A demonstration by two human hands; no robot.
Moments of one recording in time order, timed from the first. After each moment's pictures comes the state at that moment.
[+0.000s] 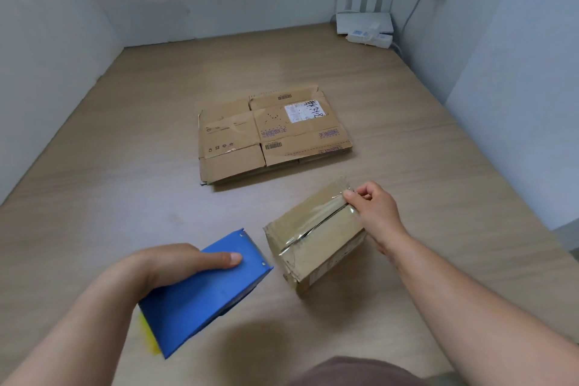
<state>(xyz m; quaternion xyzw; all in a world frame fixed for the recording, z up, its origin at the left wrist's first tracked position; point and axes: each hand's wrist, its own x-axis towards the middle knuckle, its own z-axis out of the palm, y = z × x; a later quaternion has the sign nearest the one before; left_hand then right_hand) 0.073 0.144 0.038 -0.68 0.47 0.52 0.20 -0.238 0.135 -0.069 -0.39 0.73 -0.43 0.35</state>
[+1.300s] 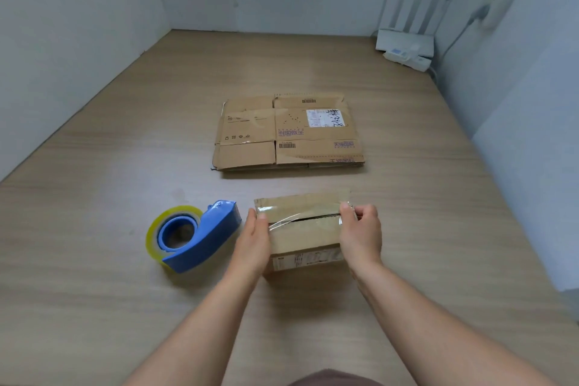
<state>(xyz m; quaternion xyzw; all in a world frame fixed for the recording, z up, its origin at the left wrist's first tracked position) -0.048 0.167 -0.056 -0.69 0.39 0.51 -0.35 -0.220 0.138 -0.079 -0.38 0.76 -0.42 0.31</state>
